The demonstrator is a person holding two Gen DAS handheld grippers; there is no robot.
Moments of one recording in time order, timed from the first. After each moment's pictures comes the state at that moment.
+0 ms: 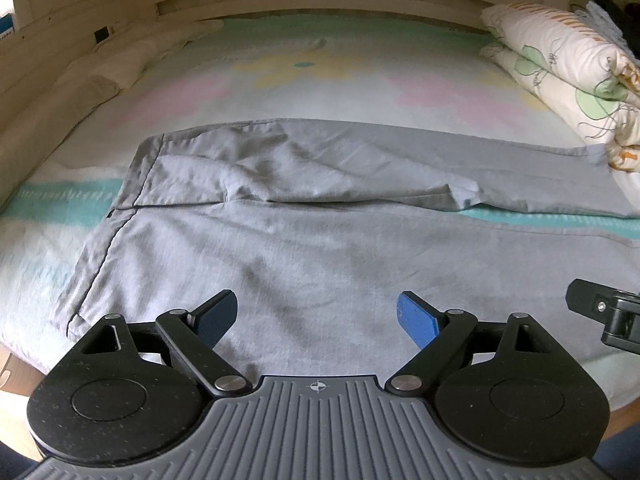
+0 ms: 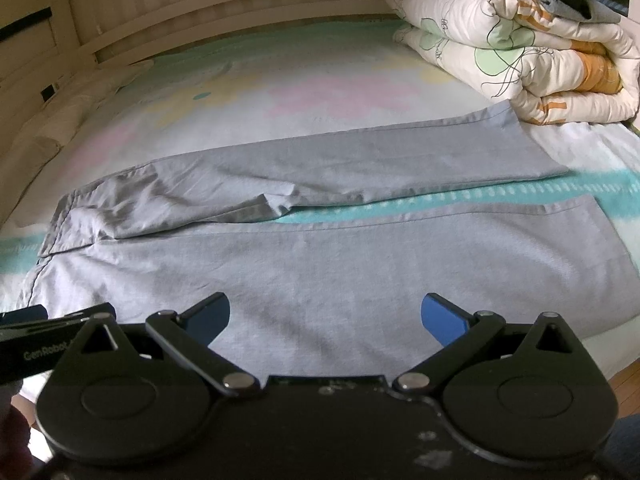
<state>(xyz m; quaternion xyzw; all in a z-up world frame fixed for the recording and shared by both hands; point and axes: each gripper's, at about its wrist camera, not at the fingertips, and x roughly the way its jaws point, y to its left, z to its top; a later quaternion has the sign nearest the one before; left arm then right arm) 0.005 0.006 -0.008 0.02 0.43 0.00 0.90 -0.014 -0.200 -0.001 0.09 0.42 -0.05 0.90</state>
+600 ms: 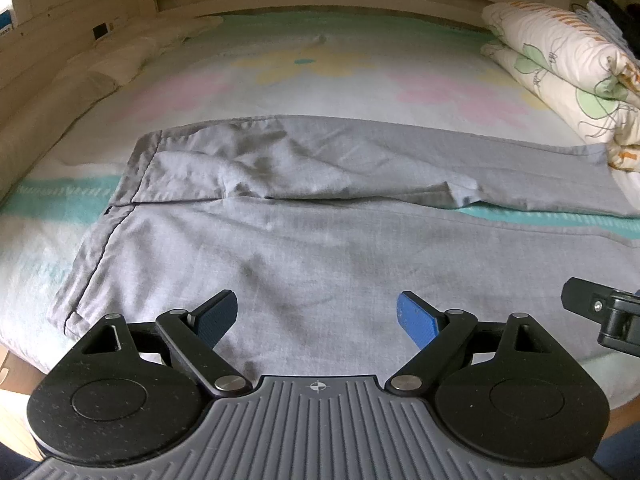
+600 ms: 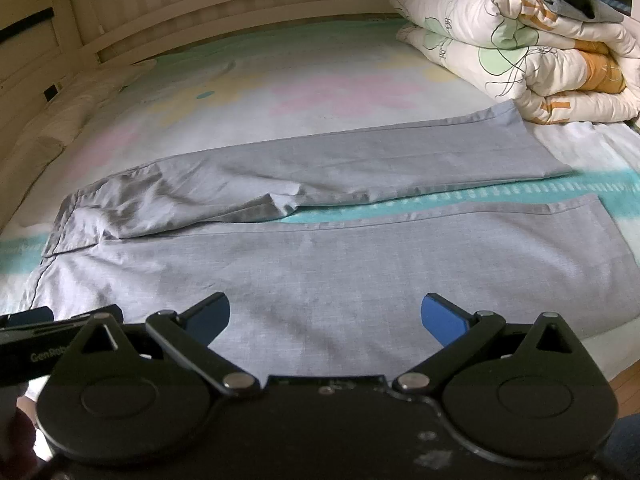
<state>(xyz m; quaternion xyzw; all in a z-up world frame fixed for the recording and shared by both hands) 0.006 0.006 -0.010 0.02 0.43 0.00 0.90 -0.013 -0.197 -0.001 0.09 0.42 -0.04 0.90</state>
